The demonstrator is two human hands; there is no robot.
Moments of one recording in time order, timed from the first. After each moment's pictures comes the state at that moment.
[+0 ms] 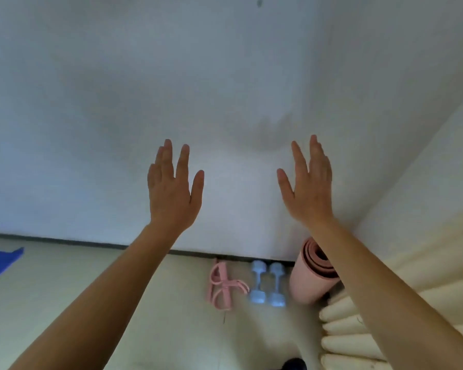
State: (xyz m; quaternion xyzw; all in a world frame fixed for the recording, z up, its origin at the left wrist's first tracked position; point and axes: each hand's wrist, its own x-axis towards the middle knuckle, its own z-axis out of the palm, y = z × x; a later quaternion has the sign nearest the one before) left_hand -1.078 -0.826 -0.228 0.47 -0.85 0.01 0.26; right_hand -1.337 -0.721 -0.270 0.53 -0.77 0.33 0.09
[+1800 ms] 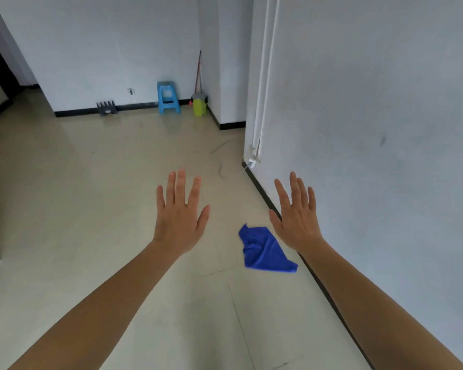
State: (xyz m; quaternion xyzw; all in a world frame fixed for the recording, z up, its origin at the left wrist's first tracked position) left_hand 0.401 -1.074 -0.198 0.85 -0.49 0.20 0.11; right_hand 0.199 -1.284 -0.233 0.92 -0.32 0.20 0.04
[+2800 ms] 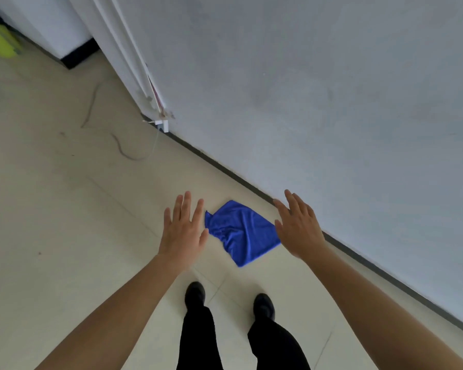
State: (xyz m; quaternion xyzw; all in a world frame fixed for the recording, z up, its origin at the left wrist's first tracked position) left_hand 0.699 -1.656 -0.443 0.68 -0.72 -0.09 -0.08; right_hand 0.410 -1.697 -0.468 0.79 -0.60 -0.04 -0.11
